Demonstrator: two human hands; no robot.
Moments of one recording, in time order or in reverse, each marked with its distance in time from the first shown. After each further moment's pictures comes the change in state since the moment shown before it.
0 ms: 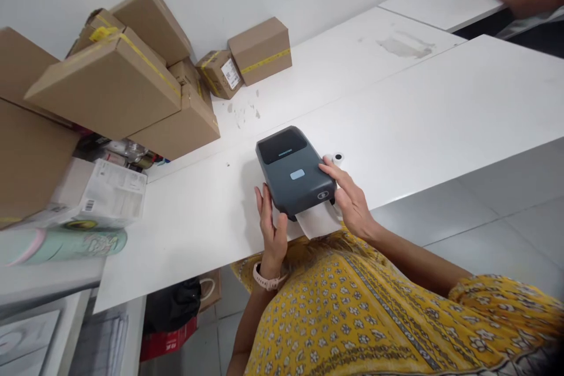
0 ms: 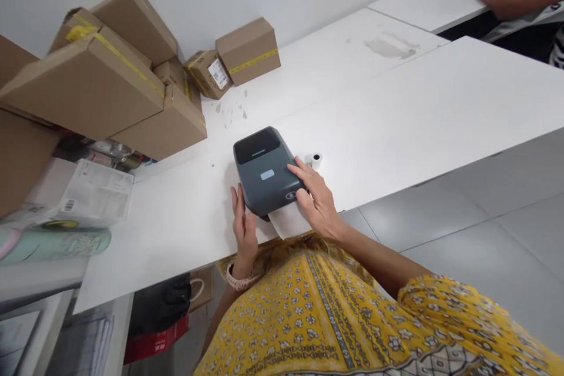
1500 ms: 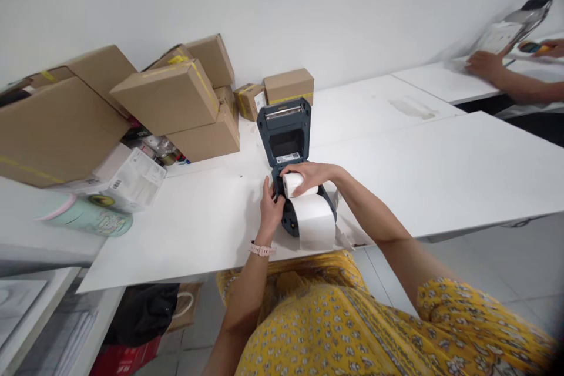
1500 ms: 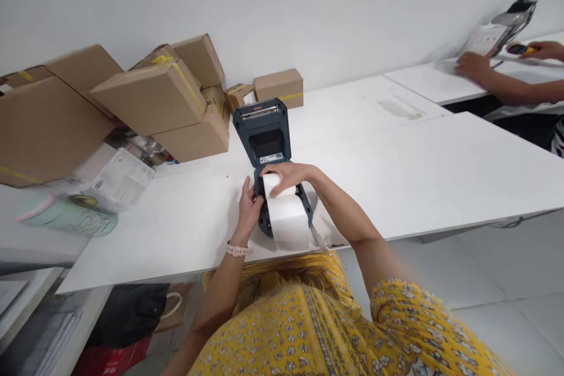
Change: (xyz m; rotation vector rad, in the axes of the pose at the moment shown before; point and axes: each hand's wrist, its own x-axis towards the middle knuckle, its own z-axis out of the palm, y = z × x) left_hand 0.084 -0.031 0.013 -0.111 0.044 -0.251; right_hand 0.188 0.025 0.040 -0.286 -1.096 -0.165
